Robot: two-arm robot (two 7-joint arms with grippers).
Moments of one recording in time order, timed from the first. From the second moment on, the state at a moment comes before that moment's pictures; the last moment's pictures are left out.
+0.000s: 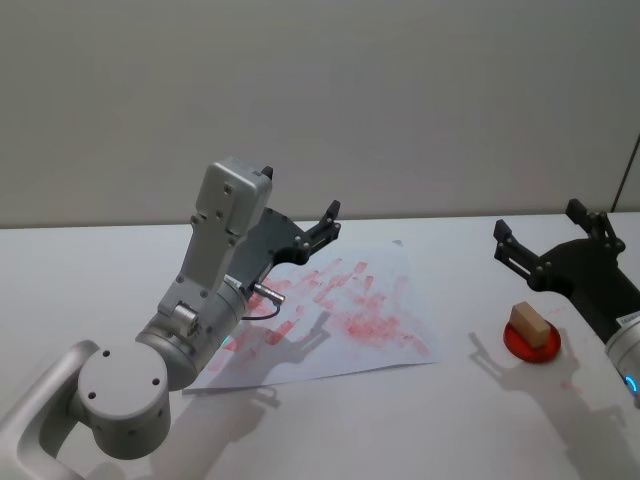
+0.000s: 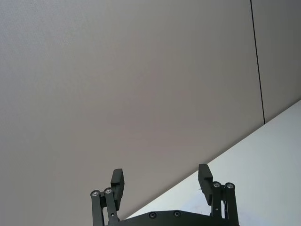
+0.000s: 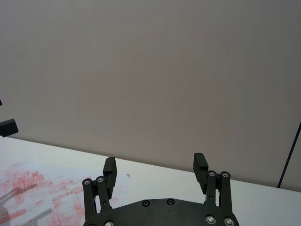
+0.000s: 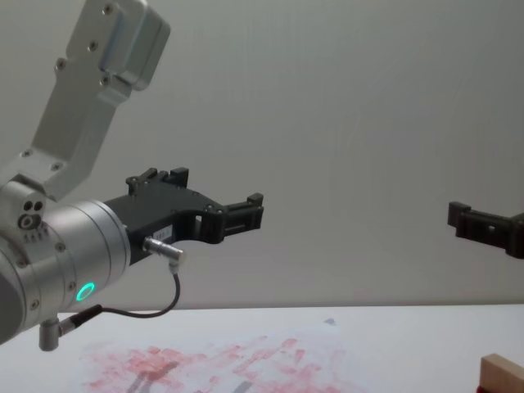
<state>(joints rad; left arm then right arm) -0.24 0.38 0.45 -1.63 -0.20 0.01 -0.01 -0.01 0.34 -0.23 -1.77 0.29 0.03 0.07</state>
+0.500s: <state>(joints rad) -0.24 0.38 0.45 -1.63 -0.20 0.01 -0.01 -0.01 0.34 -0.23 -1.77 0.29 0.03 0.07</state>
